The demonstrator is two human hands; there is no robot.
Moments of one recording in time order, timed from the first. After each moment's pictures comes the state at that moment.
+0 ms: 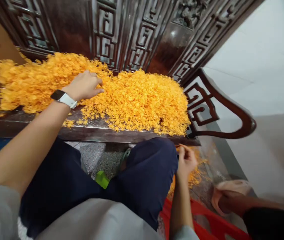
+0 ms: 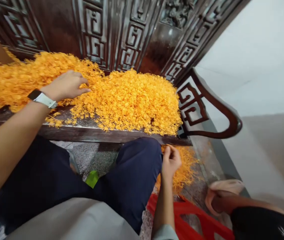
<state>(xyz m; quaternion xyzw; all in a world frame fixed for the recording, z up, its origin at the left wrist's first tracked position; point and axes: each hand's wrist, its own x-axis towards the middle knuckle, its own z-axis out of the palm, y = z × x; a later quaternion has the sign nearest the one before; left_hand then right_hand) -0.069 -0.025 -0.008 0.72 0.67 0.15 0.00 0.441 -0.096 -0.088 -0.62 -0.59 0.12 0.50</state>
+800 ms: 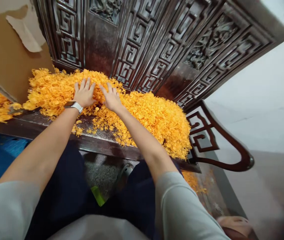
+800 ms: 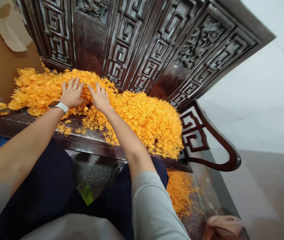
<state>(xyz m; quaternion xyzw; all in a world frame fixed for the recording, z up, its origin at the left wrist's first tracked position) -0.171 -0.035 -0.078 0.58 0.80 0.17 -0.02 -0.007 0.067 -0.052 -0.26 -0.96 0.03 0.09</state>
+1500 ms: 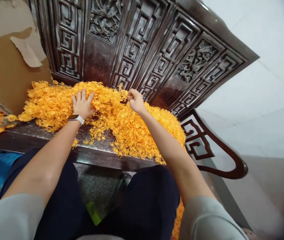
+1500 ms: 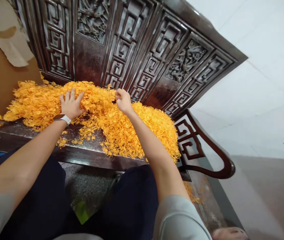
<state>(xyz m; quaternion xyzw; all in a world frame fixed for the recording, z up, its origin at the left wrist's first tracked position) -0.161 -0.030 -0.087 0.52 0.82 0.23 -0.07 0.071 0.157 0.005 -0.27 -0.91 0.14 0.27</state>
